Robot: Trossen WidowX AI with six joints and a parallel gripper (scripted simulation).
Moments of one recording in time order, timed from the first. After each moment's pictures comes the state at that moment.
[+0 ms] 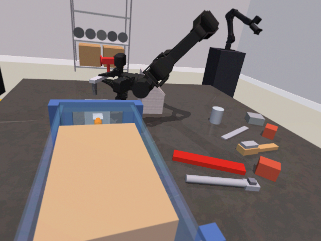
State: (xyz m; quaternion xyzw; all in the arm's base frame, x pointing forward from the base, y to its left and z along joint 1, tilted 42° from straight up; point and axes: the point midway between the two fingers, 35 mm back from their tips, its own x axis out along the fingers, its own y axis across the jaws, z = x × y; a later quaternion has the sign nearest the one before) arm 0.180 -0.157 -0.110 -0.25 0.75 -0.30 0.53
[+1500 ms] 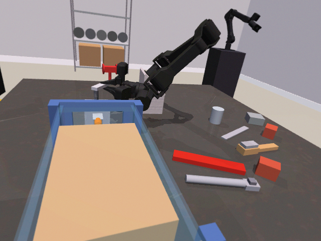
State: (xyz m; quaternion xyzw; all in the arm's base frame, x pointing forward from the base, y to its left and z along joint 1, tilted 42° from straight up) arm 0.172 -0.131 -0.130 -0.25 0.74 -0.32 0.54
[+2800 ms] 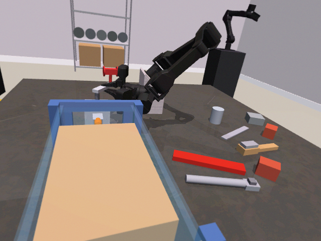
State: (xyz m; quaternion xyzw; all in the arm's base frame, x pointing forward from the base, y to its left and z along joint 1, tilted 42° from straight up) arm 0.173 -0.123 -0.135 -0.25 0.73 -0.32 0.54
